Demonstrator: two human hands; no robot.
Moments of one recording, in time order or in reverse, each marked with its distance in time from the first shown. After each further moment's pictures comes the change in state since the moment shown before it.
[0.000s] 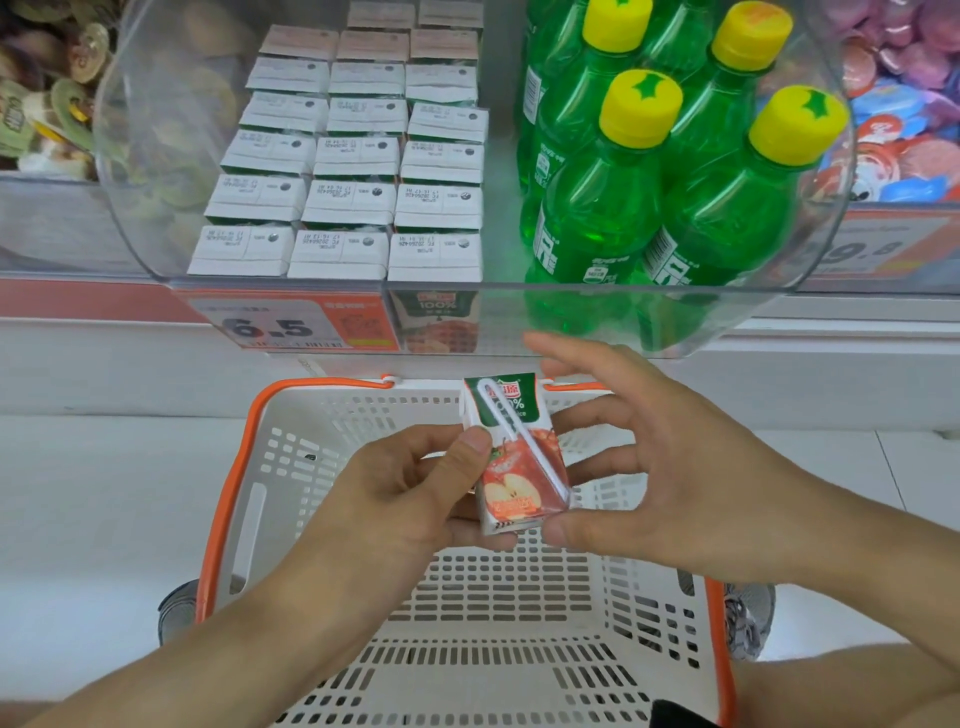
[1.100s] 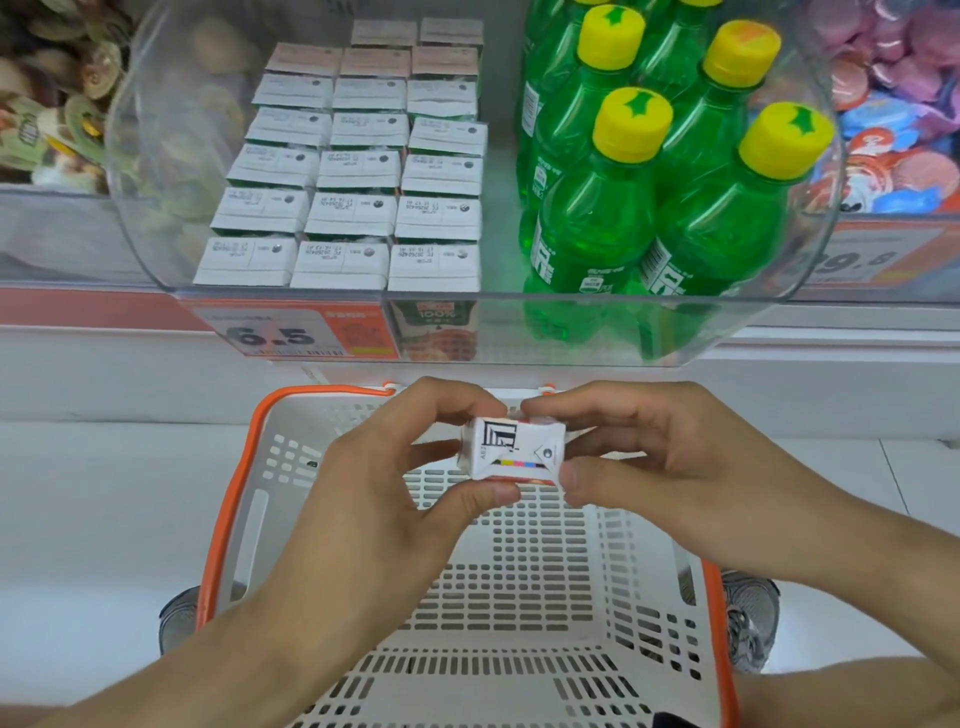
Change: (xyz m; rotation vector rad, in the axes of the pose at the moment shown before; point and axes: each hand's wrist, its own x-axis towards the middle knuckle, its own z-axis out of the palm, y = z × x) left_hand -0.004 0.011 -0.001 0.513 0.094 0.494; right_hand 0.000 -0.003 -0.003 0.143 0.068 0.121
